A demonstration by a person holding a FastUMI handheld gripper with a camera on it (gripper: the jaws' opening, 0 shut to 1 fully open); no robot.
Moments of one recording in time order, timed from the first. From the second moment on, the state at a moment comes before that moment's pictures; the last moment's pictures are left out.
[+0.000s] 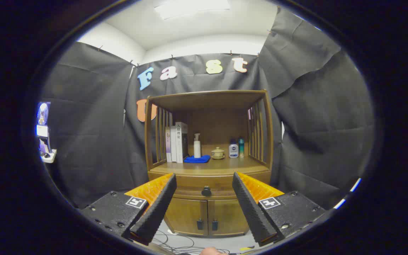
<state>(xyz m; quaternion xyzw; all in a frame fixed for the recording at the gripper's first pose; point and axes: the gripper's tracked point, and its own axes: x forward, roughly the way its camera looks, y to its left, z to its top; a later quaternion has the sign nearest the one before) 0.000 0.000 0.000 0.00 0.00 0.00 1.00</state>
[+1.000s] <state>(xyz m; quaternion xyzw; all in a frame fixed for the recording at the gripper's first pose) 0.027 0.005 -0.025 0.02 0.03 0.01 1.00</state>
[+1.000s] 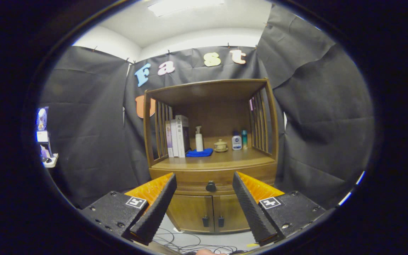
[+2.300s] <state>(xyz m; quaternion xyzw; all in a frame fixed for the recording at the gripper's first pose) 0.268 -0.012 -0.198 0.00 0.16 -0.03 0.99</state>
